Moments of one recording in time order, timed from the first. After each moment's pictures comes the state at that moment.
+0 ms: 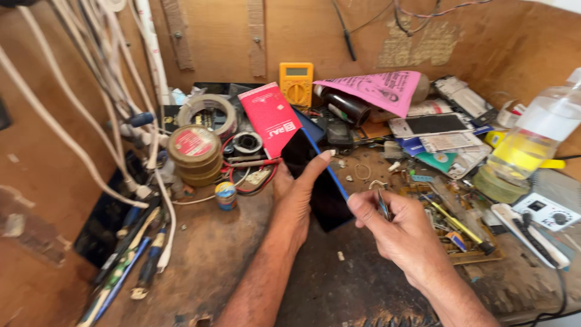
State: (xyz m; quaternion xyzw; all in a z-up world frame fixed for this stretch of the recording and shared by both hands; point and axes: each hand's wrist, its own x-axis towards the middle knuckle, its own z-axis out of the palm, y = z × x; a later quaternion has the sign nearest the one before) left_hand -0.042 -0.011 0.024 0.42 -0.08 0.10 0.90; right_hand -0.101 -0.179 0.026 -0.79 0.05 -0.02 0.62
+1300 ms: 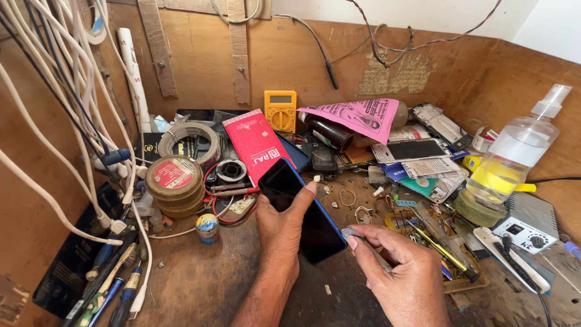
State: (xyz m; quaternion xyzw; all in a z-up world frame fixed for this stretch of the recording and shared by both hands) left_hand -0.040 -0.019 0.025 0.48 0.05 0.12 0.87; right_hand -0.123 -0.160 0.045 -0.84 0.05 -0.22 0.50
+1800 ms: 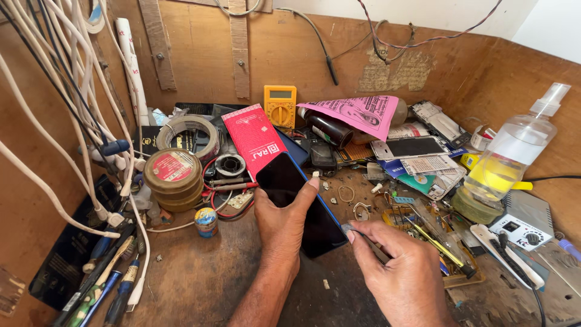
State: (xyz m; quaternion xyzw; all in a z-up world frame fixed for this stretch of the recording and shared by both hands) left_hand -0.044 -0.023 0.030 0.50 0.05 0.17 0.85; right_hand -0.124 -0.163 0.045 -0.88 -0.01 -0.29 0.39
